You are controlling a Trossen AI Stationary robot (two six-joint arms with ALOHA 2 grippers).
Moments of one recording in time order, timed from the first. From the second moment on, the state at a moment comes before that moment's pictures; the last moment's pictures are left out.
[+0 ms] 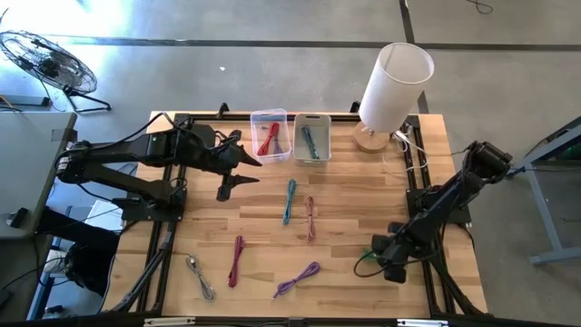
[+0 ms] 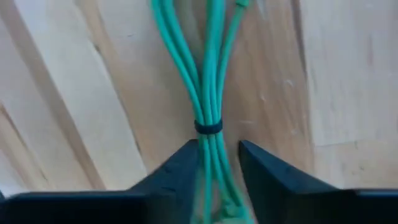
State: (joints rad) left arm 0.06 1.04 1.15 -0.53 0.09 0.15; right arm 0.79 1.47 0.60 -0.56 -0.09 1.06
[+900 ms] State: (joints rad) left arm 0.06 1.04 1.15 -0.45 -0.01 0.15; right arm 0.56 1.22 0.68 -0.69 0.19 0.93
